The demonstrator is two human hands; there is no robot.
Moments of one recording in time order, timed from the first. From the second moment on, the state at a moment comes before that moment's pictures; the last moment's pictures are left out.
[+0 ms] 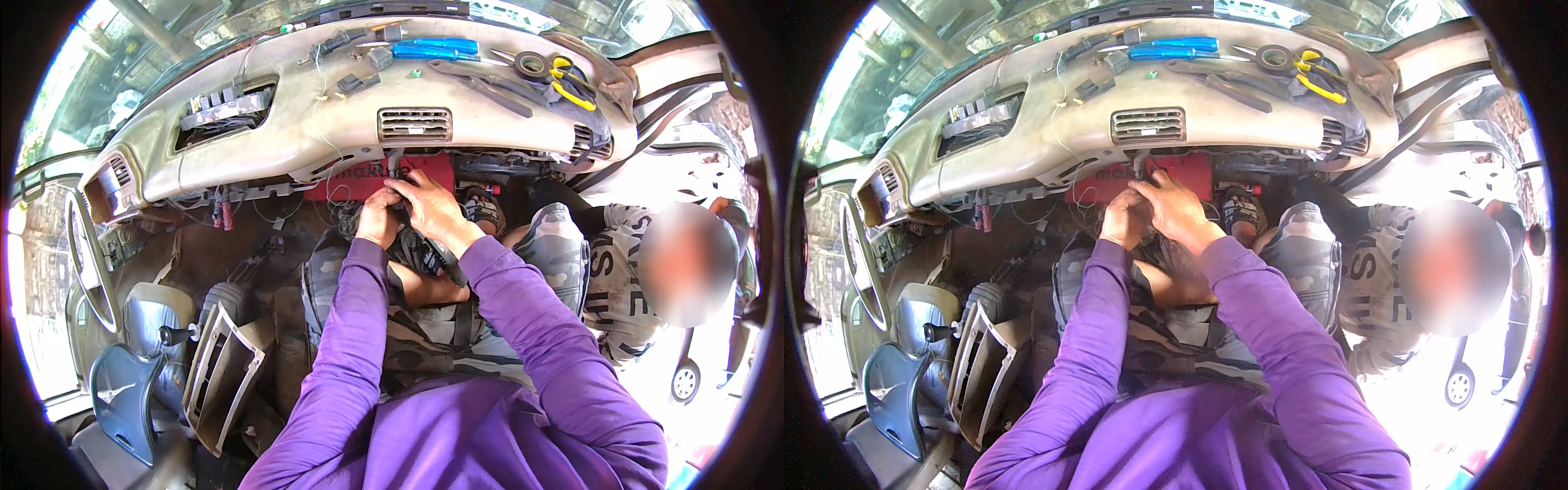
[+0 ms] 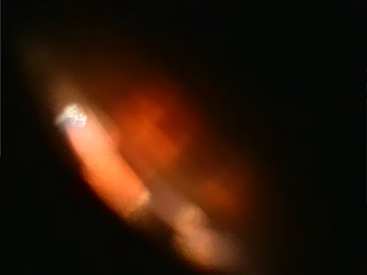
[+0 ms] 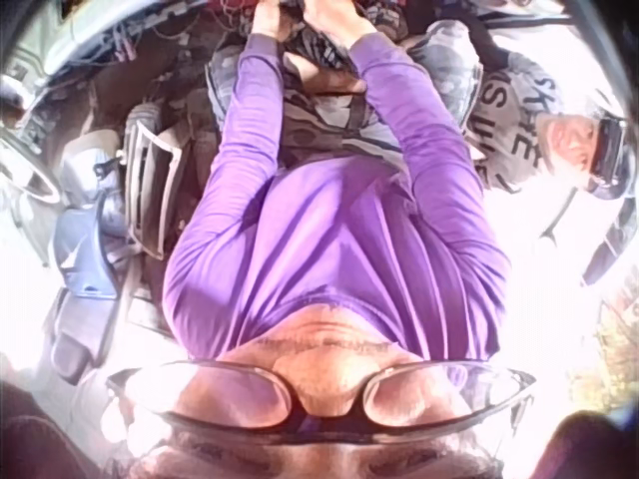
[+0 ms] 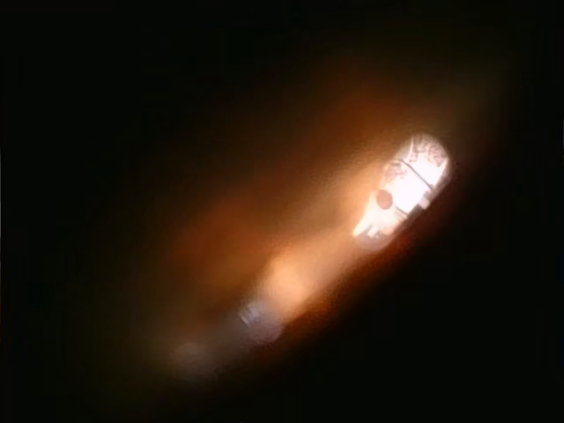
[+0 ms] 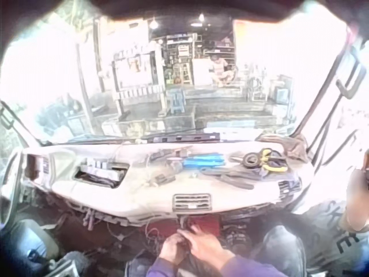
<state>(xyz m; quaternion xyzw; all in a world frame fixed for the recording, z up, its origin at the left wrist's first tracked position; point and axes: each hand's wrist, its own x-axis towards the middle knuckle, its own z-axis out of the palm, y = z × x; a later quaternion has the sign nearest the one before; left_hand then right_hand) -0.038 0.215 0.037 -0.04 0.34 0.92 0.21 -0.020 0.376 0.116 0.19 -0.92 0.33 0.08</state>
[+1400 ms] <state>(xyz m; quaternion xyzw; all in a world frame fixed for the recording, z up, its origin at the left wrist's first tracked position) -0.042 0.209 0.033 0.01 0.21 0.93 0.28 -0.038 0.378 0.118 0.07 -0.88 0.47 0.00</state>
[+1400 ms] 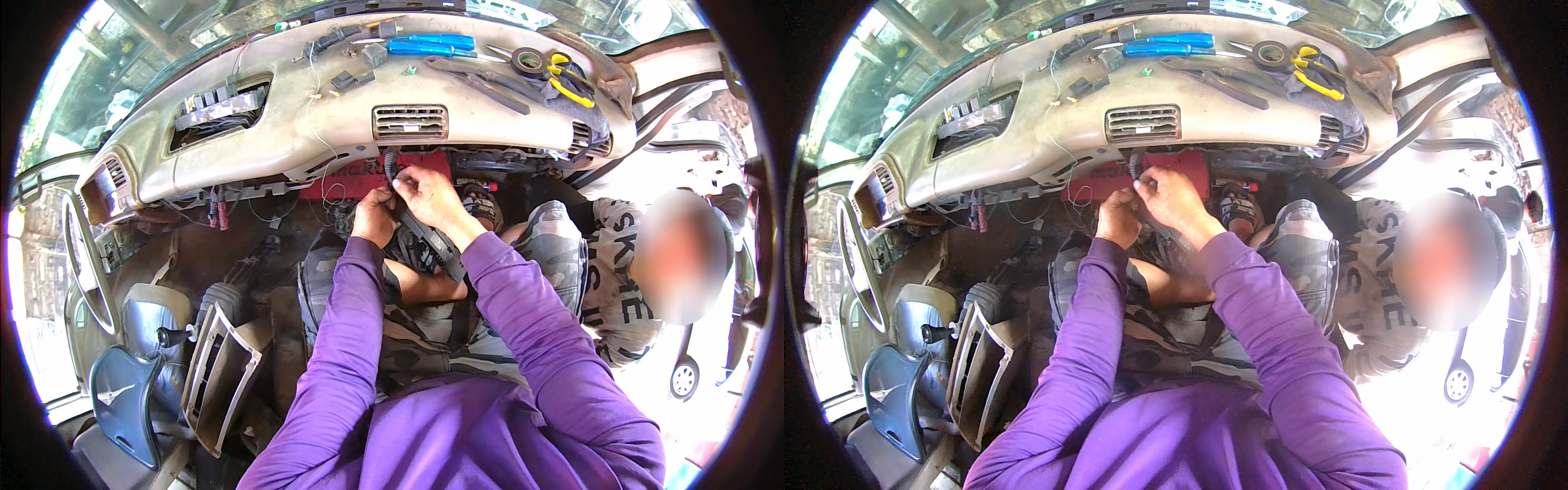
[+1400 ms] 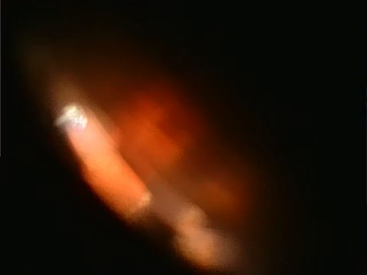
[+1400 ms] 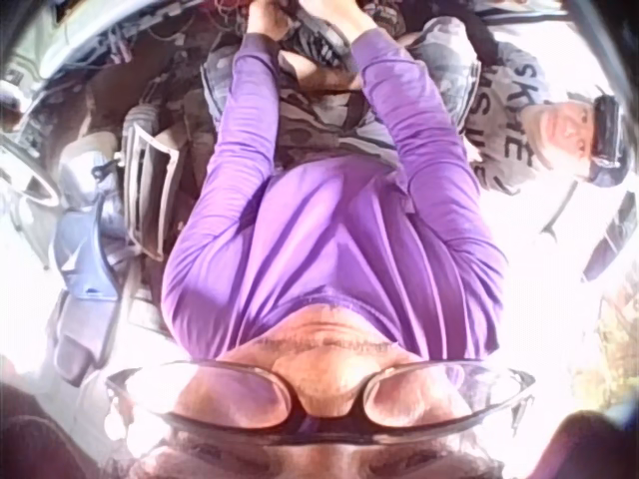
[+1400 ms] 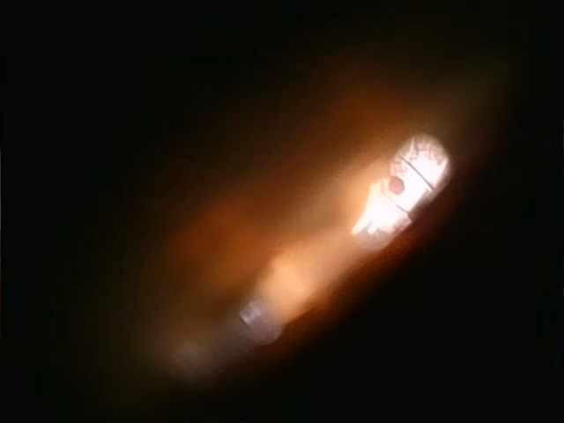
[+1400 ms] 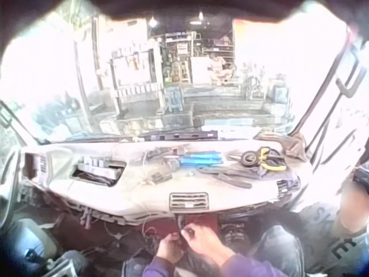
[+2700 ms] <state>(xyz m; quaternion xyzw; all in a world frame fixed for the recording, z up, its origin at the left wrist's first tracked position) -0.068 0.213 -0.009 -0.07 0.56 0.82 0.10 -0.110 0.385 0.108 -0.01 -0.94 0.27 -0.20</state>
